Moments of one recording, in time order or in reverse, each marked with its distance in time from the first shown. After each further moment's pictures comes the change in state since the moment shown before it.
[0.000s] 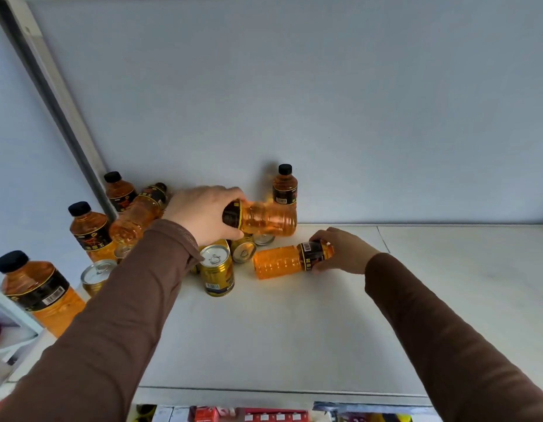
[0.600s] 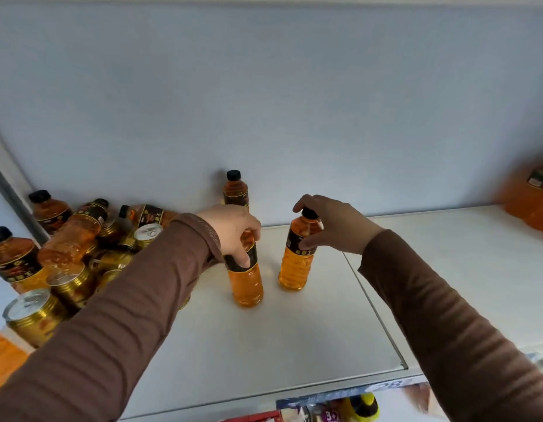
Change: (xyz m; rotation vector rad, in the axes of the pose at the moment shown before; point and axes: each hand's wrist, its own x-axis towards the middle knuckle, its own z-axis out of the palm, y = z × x) left_hand 0.047 0.102 -0.008 -0.095 -0.386 0.304; right_hand -0.079 -0.010 -0.086 -0.014 0.257 -0.053
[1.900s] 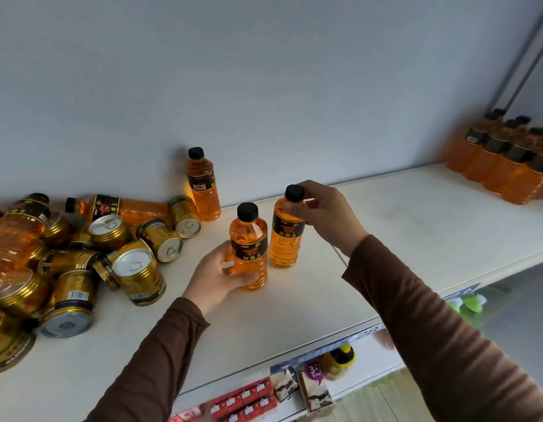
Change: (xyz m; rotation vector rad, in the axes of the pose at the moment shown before) left_hand -0.003 0.025 0.165 -1.218 0.291 -0.013; right_hand -0.051 -0.022 0.028 0.493 0.368 0.332
